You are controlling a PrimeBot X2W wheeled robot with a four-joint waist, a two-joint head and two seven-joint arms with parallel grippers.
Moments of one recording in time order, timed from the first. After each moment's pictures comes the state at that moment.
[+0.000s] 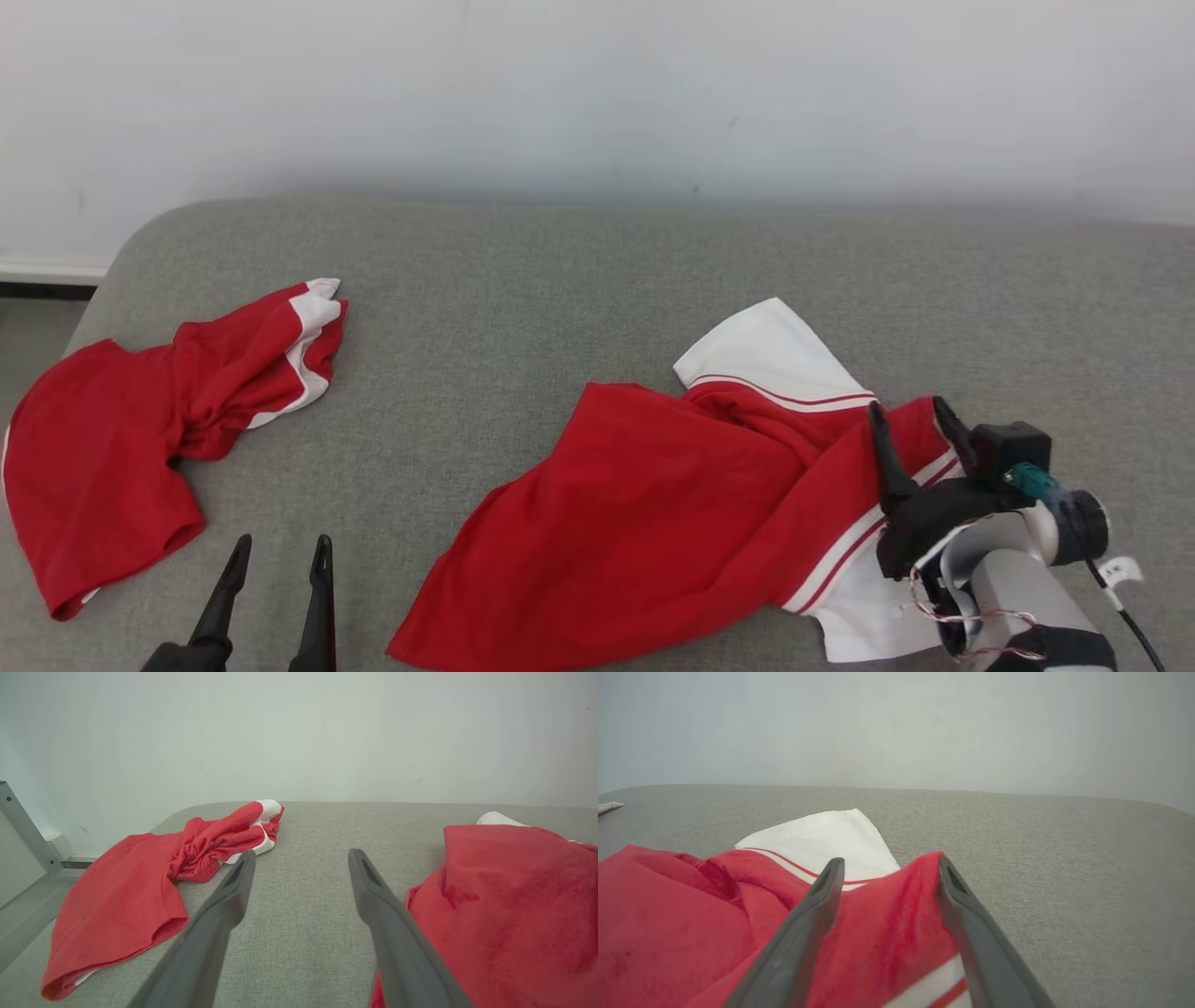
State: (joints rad) left arm 0.01 0.14 0.00 0.17 -0.16 -0.13 -0.26; right arm -0.47 -0.19 -0.02 0.85 0.10 0.13 -0.26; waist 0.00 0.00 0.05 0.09
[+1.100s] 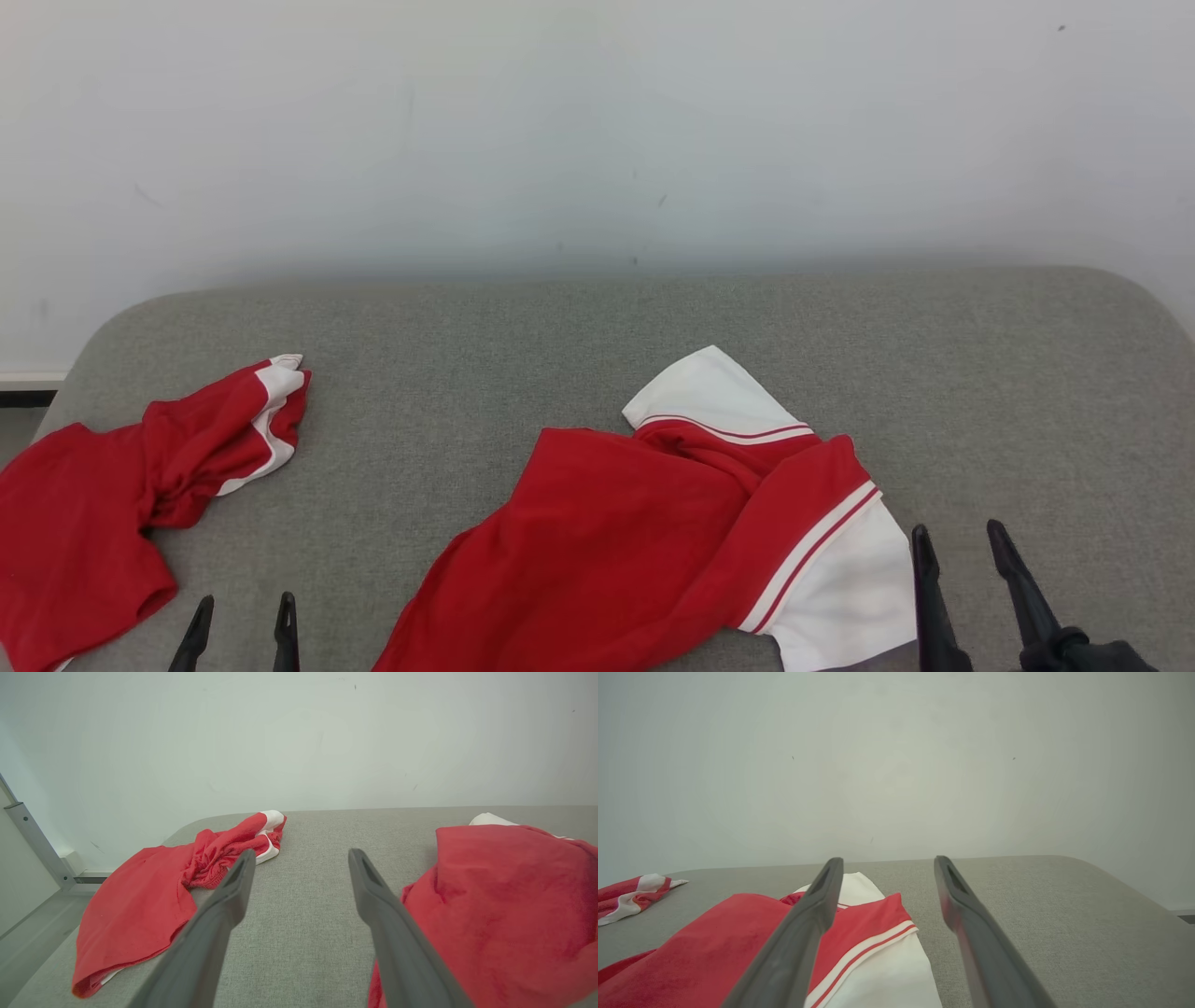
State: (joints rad) left arm 0.10 0.13 0.08 0.17 -0.11 -0.13 -0.26; right arm 0.16 -0.08 -0.08 0.00 0.10 0.13 -0.26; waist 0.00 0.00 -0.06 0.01
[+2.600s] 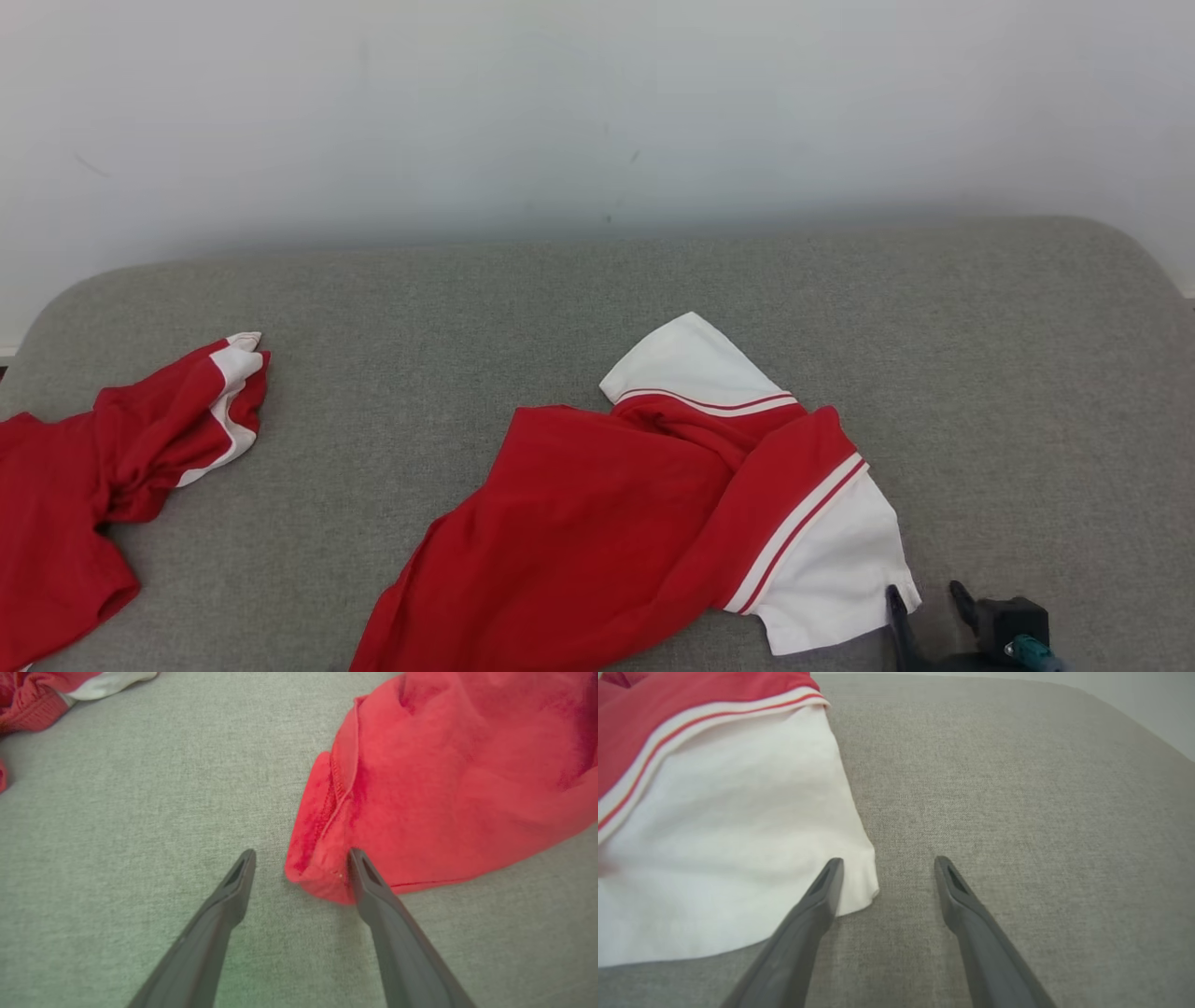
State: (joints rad) left arm -0.06 0.21 -0.23 0.64 -0.29 -0.13 -0.26; right arm -0.16 -0.14 -0.15 0.78 -0.02 0.13 -0.26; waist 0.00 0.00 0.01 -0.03
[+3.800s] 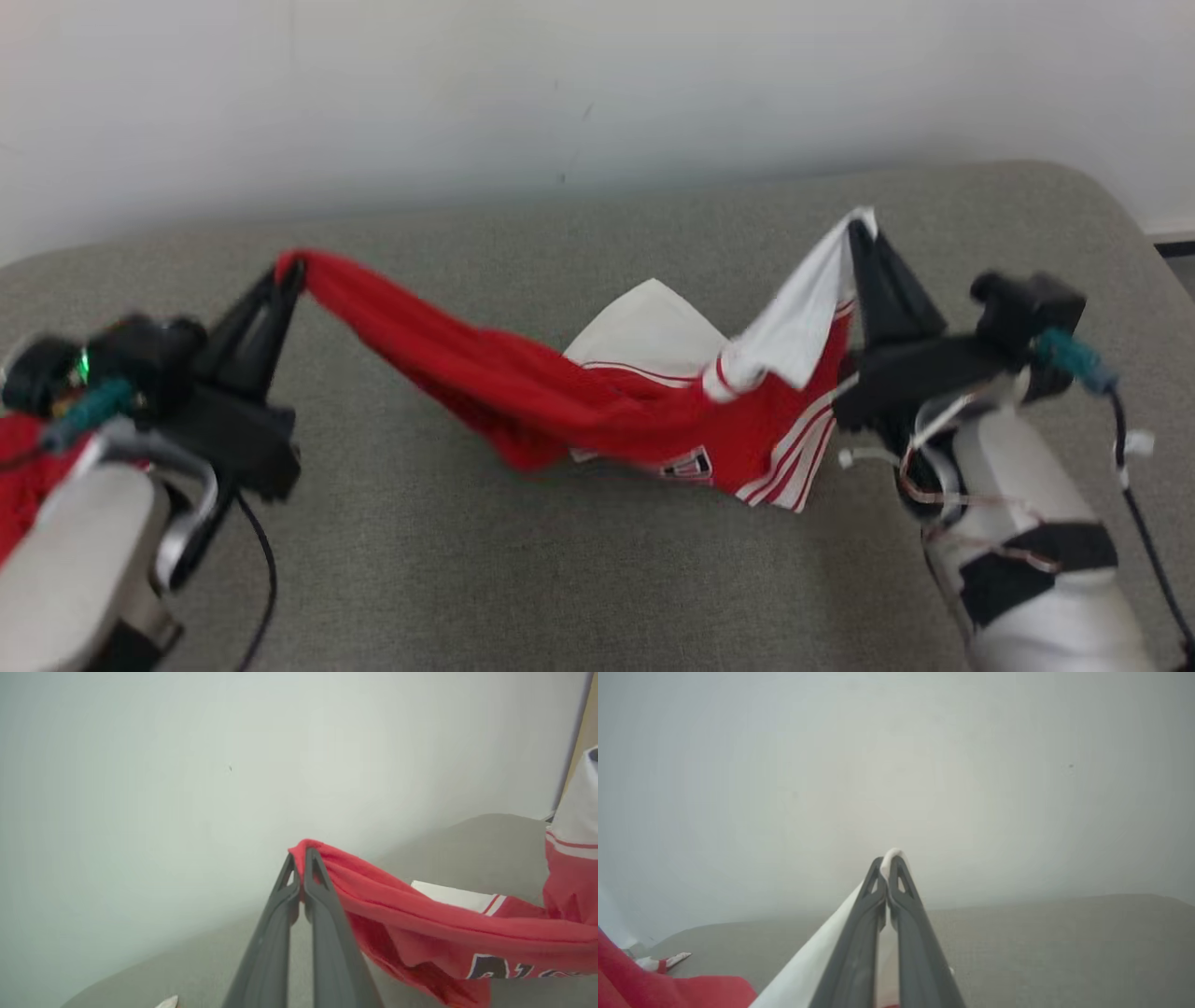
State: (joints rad) left arm -0.57 0.51 -0.43 0.30 -0.49 -0.13 -0.16; right arm -0.54 -0.19 0.14 0.44 0.35 0.13 -0.17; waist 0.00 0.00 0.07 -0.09
